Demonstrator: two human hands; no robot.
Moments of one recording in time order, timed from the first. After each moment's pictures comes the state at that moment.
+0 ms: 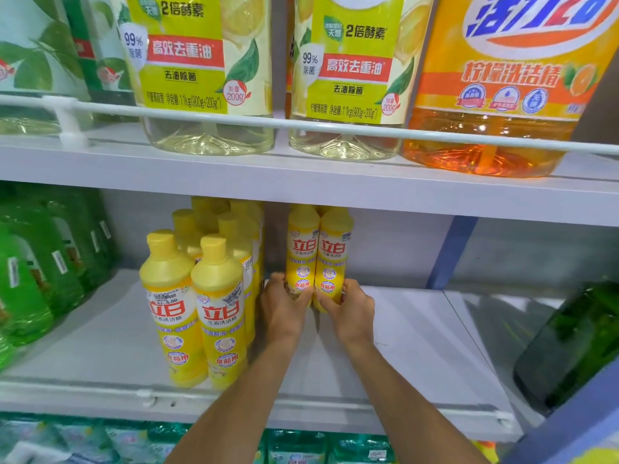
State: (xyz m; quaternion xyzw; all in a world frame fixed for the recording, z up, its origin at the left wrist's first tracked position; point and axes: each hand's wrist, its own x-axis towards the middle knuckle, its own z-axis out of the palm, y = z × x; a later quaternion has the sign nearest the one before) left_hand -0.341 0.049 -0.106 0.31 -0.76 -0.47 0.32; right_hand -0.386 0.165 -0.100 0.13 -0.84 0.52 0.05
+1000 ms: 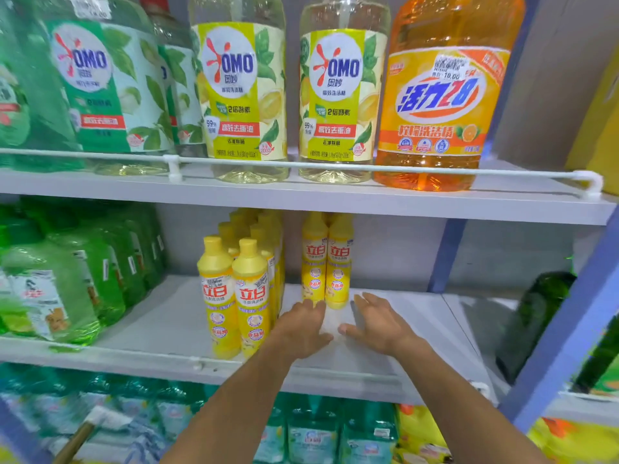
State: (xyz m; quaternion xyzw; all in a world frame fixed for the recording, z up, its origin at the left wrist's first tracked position) left_hand -0.259 0.075 -0.058 0.10 -0.99 -0.09 0.00; right_hand -0.359 0.243 -0.052 0.31 -0.94 0.11 -0.06
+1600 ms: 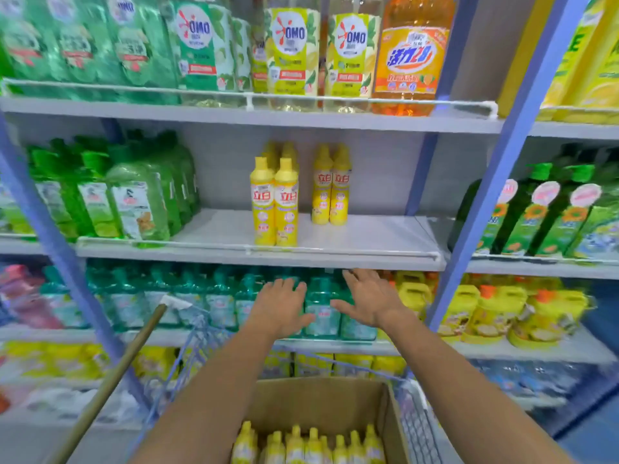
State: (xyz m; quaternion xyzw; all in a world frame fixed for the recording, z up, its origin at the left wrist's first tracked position) left_hand 0.007 0.112 -0.092 0.05 -1.00 0.04 0.03; right_hand -0.095 0.301 -0.071 0.33 -0.94 0.01 0.00
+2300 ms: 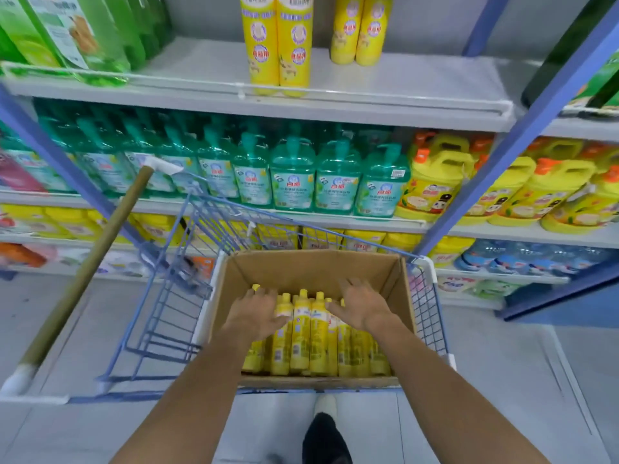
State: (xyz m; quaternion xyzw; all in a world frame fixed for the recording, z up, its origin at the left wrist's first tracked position) left_hand 0.137 0.122 -0.331 0.16 -0.95 -0.10 -0.26; right_hand 0.009 0.329 -0.325 0.28 -0.92 0.03 -0.27
